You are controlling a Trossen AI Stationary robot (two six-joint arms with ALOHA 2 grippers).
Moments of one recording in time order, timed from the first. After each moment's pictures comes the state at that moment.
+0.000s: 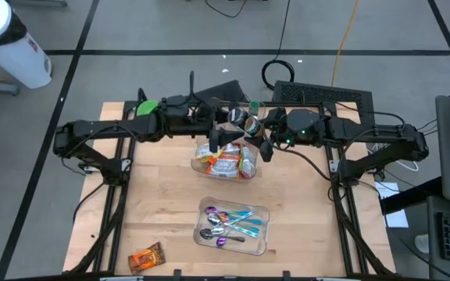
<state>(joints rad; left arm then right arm) 0.15 1.45 1.31 0.12 0.12 -0.41 -0.05 1.24 1.28 -0.41 0.24 0.32</state>
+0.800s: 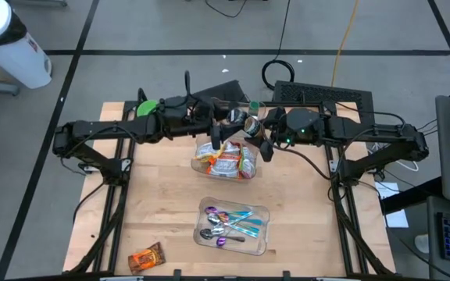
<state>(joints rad) 0.14 1.45 1.31 0.15 -0.02 -0.38 -0.05 1.24 1.28 -0.42 0.20 0.31</state>
